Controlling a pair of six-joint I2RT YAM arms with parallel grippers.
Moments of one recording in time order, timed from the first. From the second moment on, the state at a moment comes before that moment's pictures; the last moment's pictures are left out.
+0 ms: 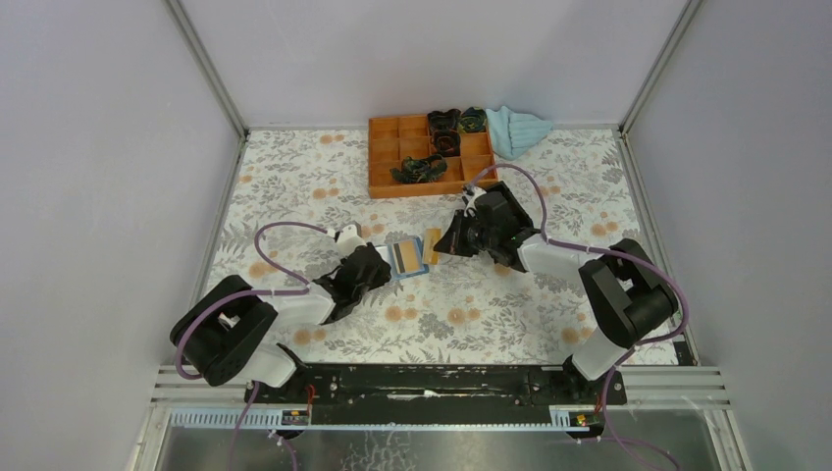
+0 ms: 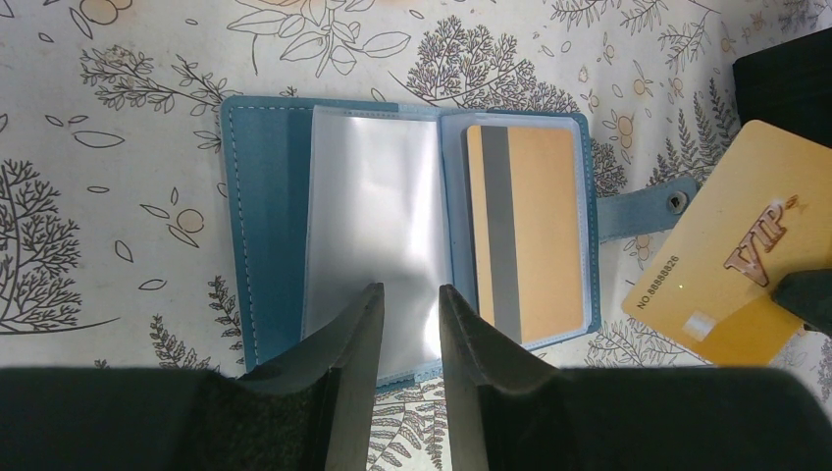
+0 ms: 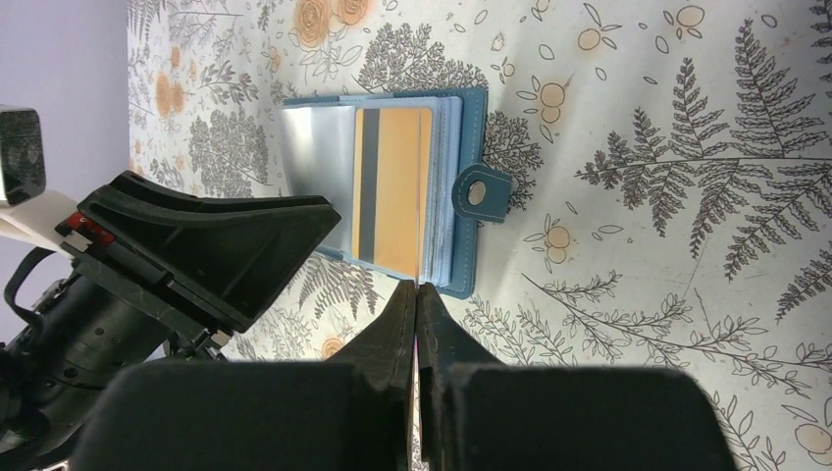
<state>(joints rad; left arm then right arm) -0.69 1.43 0.40 0.34 -0.35 -0.90 0.57 1.64 0.83 0.16 -0.33 0.68</state>
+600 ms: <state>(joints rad) -0.69 1.43 0.40 0.34 -0.36 -0.90 0.58 1.69 0.83 0.18 -0.33 0.69</state>
